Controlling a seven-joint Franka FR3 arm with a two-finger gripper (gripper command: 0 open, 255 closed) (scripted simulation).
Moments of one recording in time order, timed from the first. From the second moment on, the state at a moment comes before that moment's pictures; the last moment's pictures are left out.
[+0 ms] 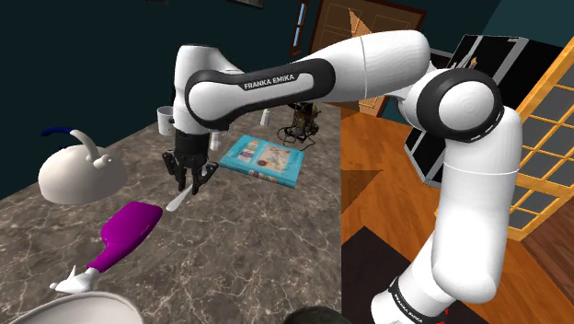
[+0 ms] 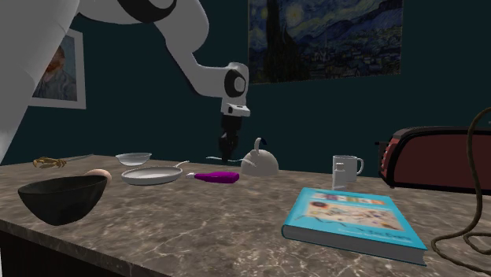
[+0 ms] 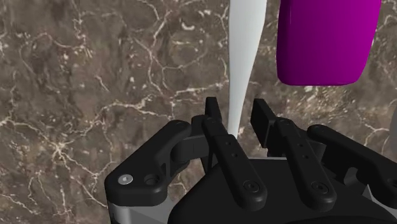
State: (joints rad) arm 0.13 0.41 0.48 -1.65 -0.04 2.01 1.50
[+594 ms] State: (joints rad) arm 0.13 0.38 0.49 -1.57 -0.03 1.91 1.50
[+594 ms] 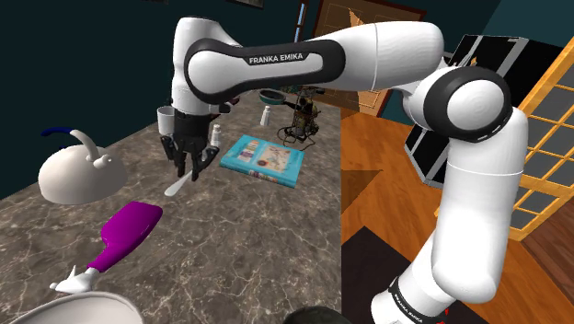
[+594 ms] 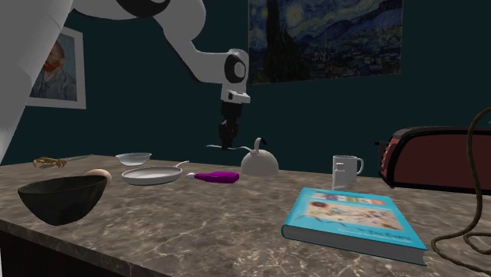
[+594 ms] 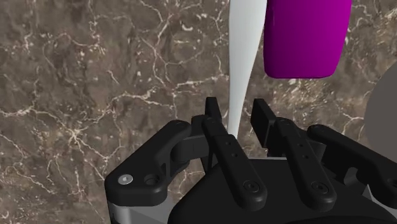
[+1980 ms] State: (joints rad) arm 0.14 -0.19 0.57 -2.16 0.27 2.00 1.49
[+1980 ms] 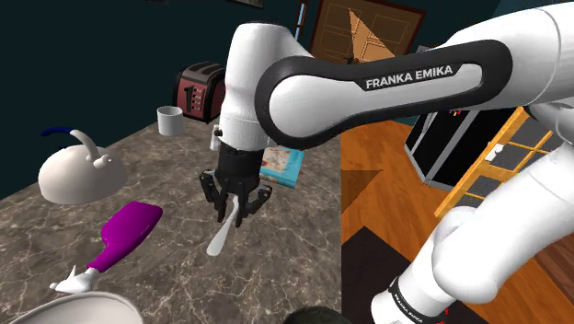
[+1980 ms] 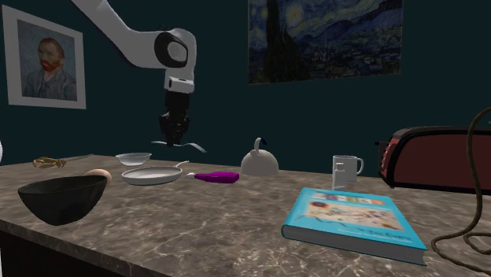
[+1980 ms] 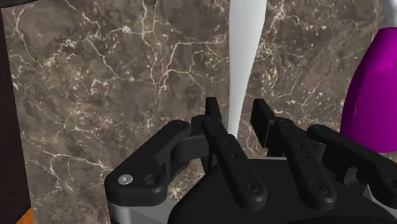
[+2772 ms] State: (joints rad) arm 0.32 -0.59 0.60 -2.47 0.50 1.95 1.56
